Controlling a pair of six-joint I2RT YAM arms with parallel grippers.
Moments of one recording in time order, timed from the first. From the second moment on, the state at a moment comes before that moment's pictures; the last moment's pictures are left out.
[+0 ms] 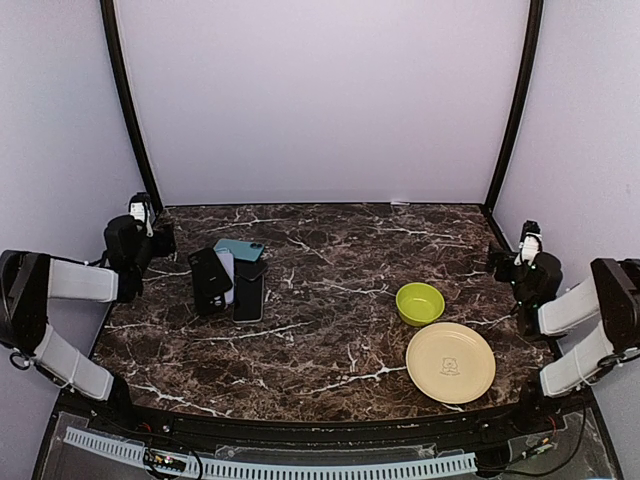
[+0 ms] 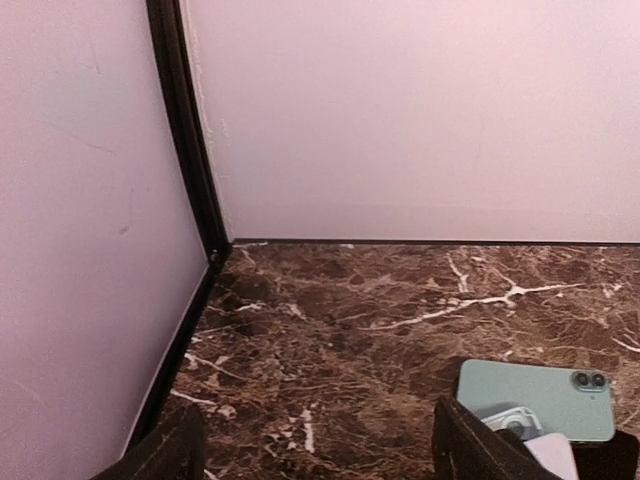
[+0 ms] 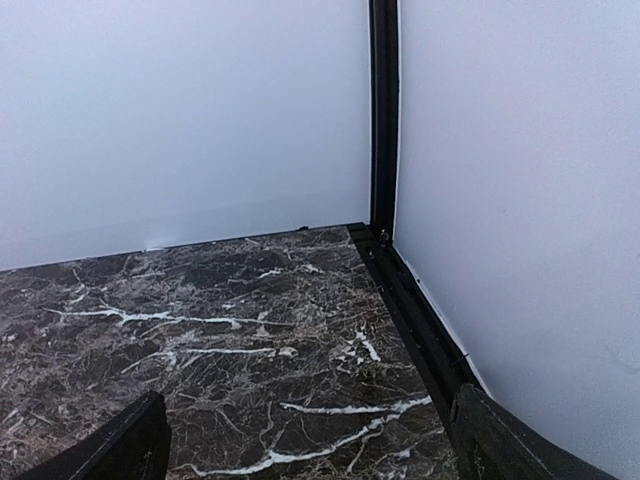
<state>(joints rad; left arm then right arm) -0.04 1.44 0.53 0.72 -0.18 0.01 -0.06 1.44 0.23 1.13 0.06 0.05</state>
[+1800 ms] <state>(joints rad) -0.09 1.75 1.05 -0.24 0.01 -0.41 0.11 1.27 0.67 0.08 -0.08 0.24</state>
